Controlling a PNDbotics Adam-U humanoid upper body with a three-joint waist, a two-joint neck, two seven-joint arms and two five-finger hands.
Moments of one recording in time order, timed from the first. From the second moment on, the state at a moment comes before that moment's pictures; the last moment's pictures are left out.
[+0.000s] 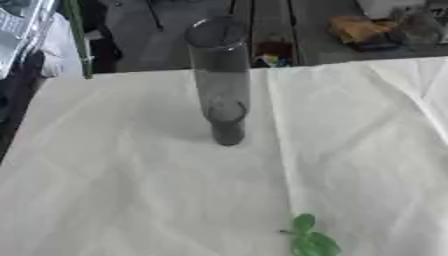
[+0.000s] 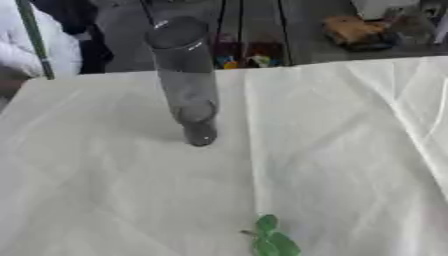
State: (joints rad) left arm -1.09 0.65 -0.10 -1.59 0.09 0.57 0.53; right arm -0.39 -0.32 -0.12 -1.98 0.10 -0.48 -0.31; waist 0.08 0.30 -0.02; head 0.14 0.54
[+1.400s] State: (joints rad) left arm -1.22 0.61 -0.11 -1.52 0.36 0.37 0.72; right arm -0.37 -0.34 -0.11 -1.98 0.09 -0.47 -0.29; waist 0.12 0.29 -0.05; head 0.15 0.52
